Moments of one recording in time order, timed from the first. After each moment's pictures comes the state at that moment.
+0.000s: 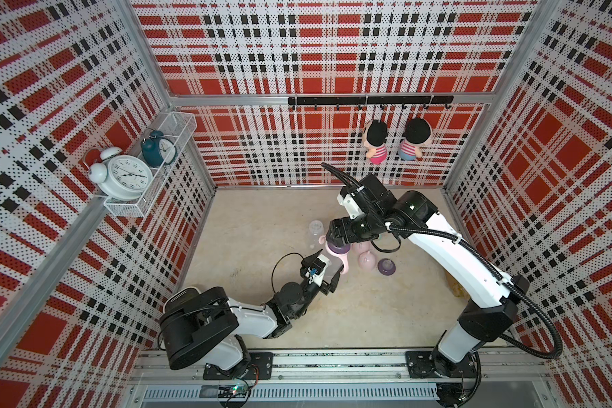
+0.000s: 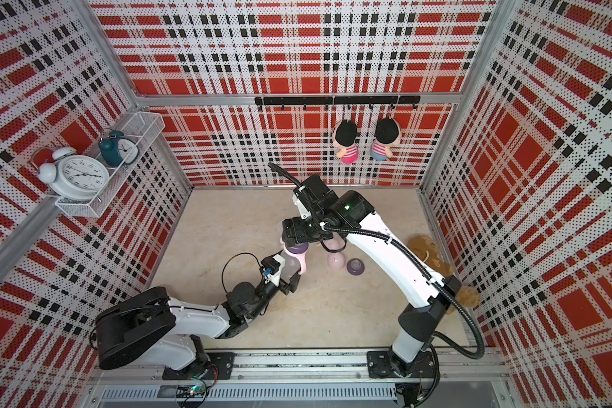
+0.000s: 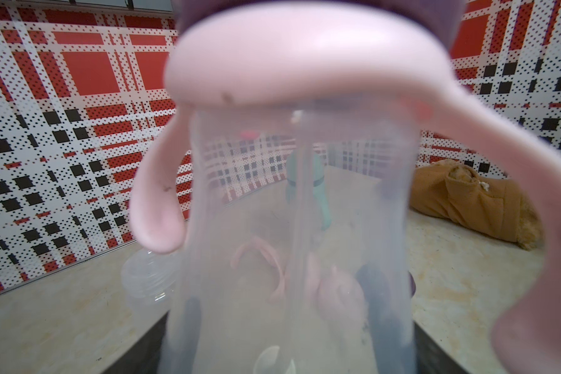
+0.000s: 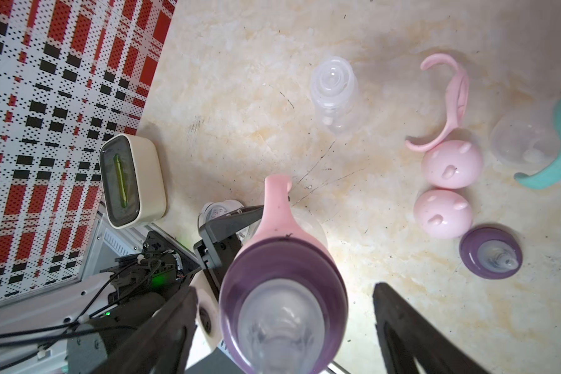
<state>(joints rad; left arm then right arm) -0.98 1.46 0.30 1.24 -0.32 0.10 0.80 1.65 1.99 -1.24 -0.10 0.46</state>
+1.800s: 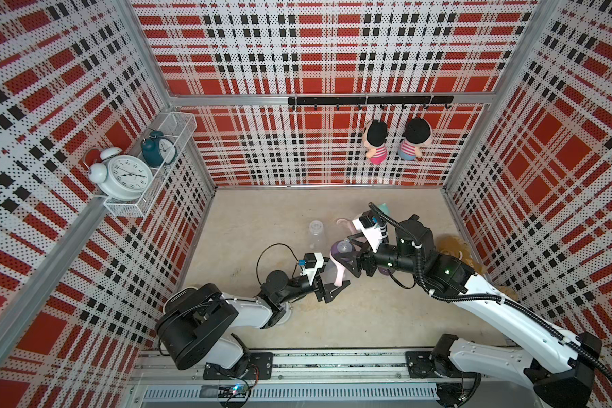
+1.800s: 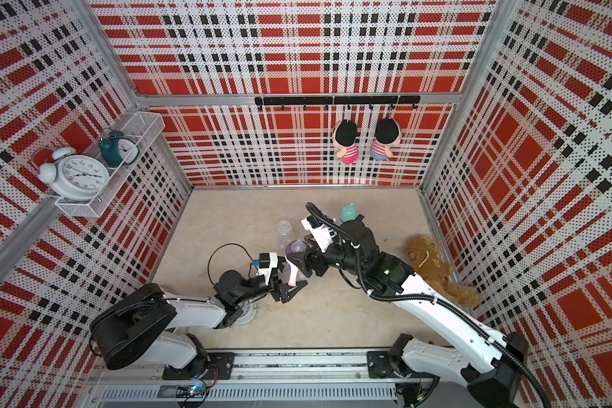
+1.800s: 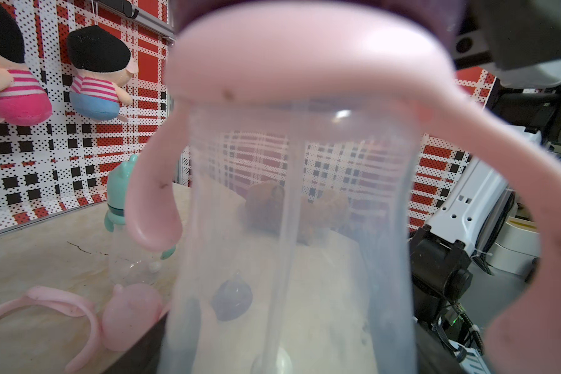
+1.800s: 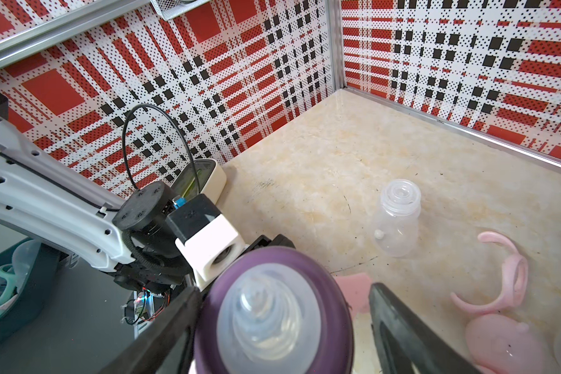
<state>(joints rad) -0.75 1.46 0.30 1.35 0.52 -0.25 0.80 1.08 1.06 -0.31 -0.30 0.15</state>
